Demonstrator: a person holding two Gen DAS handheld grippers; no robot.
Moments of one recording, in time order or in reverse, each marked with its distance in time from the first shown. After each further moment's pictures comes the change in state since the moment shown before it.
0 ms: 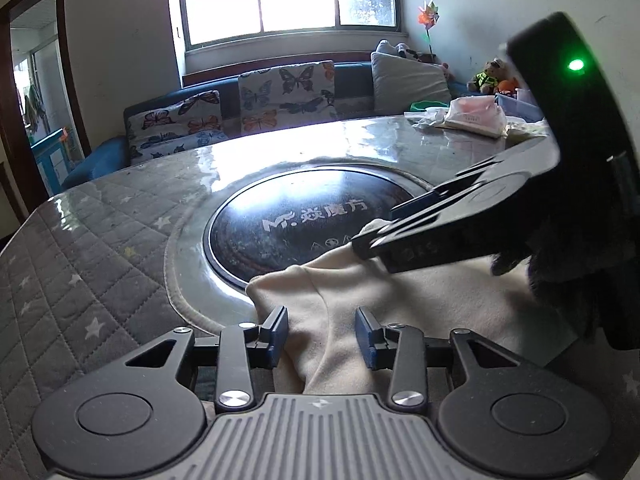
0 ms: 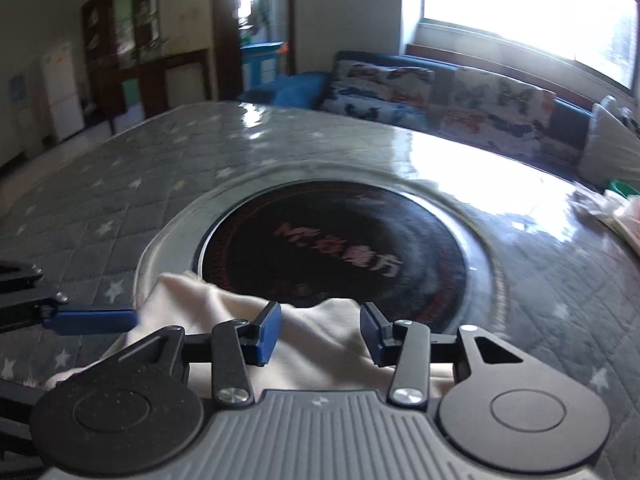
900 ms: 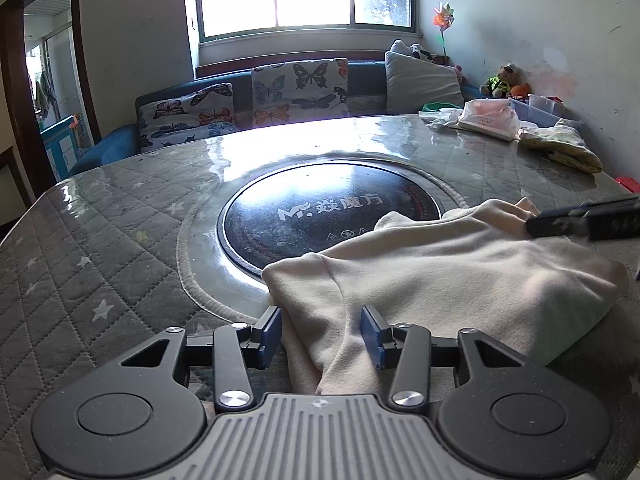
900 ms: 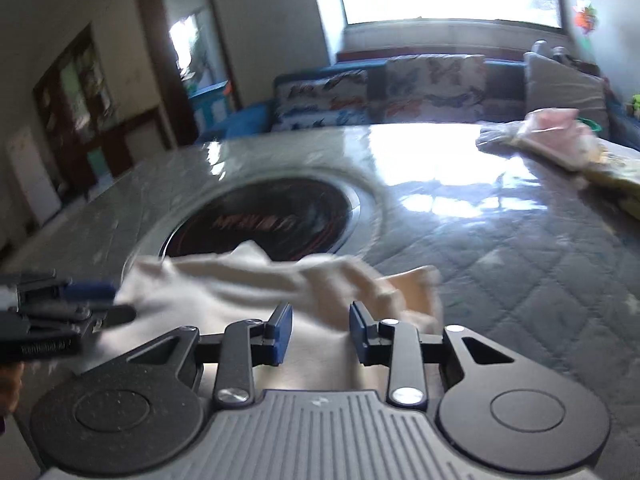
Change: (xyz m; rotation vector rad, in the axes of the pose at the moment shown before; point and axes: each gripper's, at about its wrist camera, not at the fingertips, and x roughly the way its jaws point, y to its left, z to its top) left arm -0.004 0.009 -0.005 -0.042 0.009 0.019; right arm -0.092 -0.083 -0.073 0.283 -0.098 -0.034
